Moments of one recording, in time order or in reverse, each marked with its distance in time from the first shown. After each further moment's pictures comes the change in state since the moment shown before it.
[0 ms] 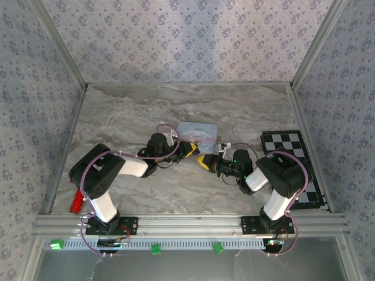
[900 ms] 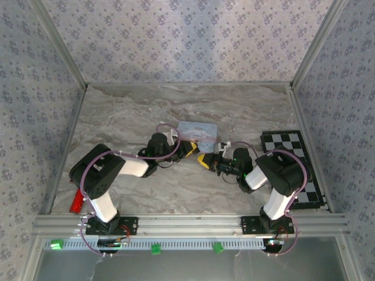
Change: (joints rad) left arm -0.008 0.000 0.006 -0.001 -0.031 0.003; right arm -0.020 0.015 0.021 -0.010 -0.027 -0.005
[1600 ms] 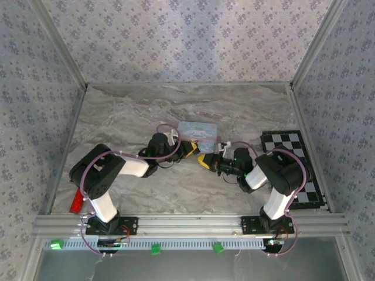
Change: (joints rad) left arm -0.006 0.000 0.005 -0.013 -0.006 0.009; right arm -0.004 0.009 0.000 0.005 -0.021 -0.003
